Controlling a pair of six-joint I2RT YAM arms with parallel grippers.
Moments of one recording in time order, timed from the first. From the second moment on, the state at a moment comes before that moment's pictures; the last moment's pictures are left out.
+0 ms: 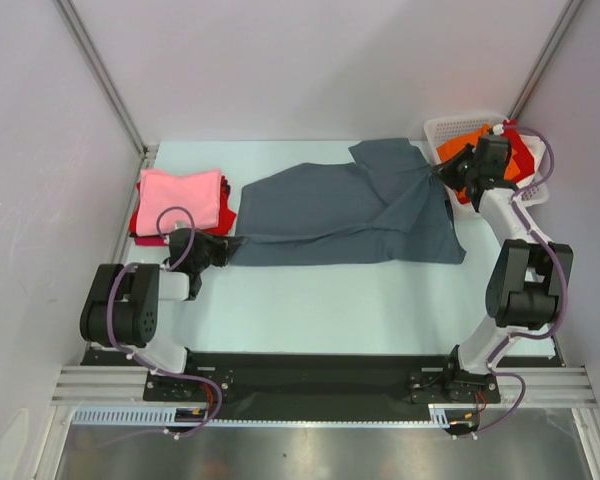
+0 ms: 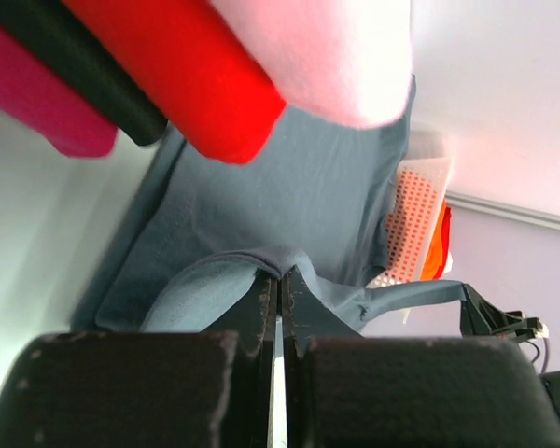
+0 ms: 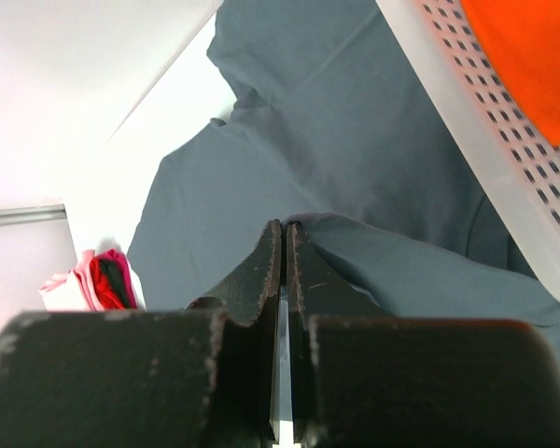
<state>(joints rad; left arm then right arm) -0.01 1.57 0.41 0.68 0.33 -1.29 -0.11 1.69 1.30 -0.12 -0.22 0.73</state>
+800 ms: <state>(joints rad) -0.07 0.96 0.22 0.46 0.09 -1.18 -0.08 1.21 0.70 0.06 -0.05 0.87</state>
